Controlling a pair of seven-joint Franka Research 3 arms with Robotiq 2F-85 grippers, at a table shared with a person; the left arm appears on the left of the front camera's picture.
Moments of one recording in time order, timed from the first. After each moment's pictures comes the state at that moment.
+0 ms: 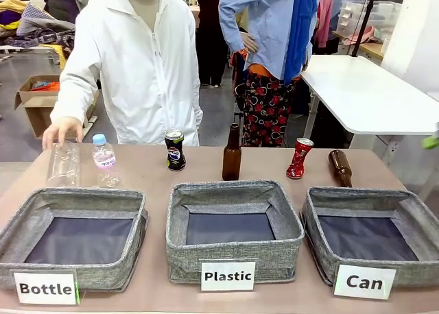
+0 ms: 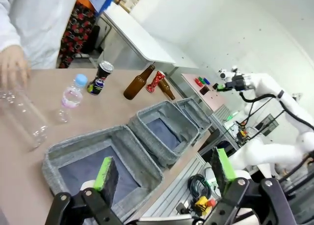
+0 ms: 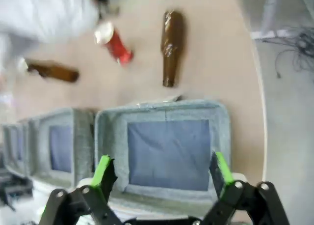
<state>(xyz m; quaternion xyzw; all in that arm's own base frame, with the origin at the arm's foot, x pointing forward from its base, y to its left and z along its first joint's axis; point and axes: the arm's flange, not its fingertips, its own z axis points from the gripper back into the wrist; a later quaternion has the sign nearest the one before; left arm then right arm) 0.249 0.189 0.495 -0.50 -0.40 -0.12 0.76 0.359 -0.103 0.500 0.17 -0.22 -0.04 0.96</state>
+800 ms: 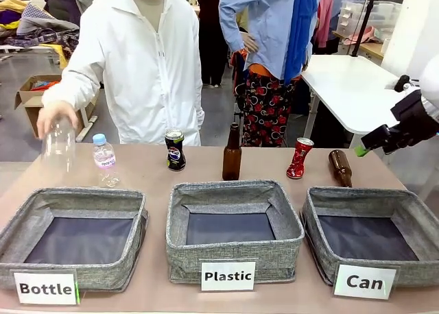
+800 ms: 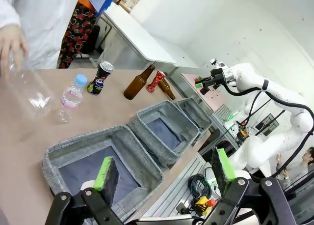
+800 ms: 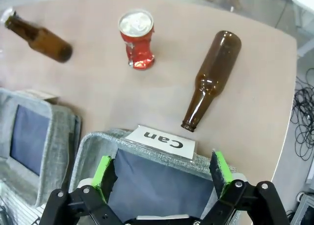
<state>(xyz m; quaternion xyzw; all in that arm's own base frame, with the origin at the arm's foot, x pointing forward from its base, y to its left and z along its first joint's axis) 0.249 0.189 0.495 -0.50 -0.40 -0.13 0.76 0.443 -0.033 0.452 0.11 -0.23 0.12 0.96</state>
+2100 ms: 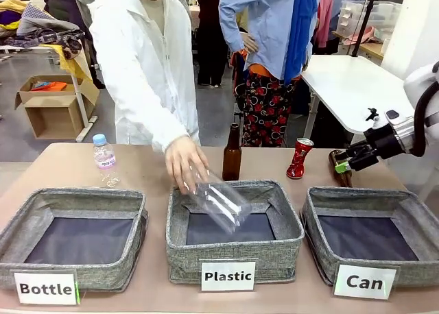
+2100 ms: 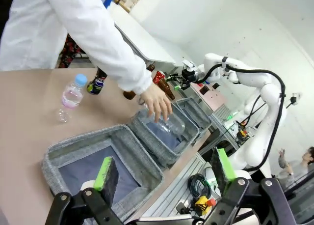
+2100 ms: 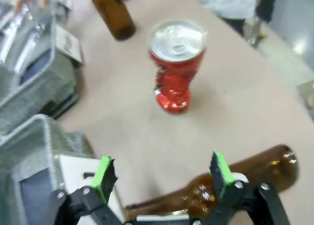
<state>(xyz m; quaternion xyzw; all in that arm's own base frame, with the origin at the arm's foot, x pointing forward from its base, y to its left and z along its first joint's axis) 0.249 0.189 0.494 -0.50 -0.40 -0.13 0.76 0.592 -0.099 0.302 0.33 -0.29 0.45 0.78</state>
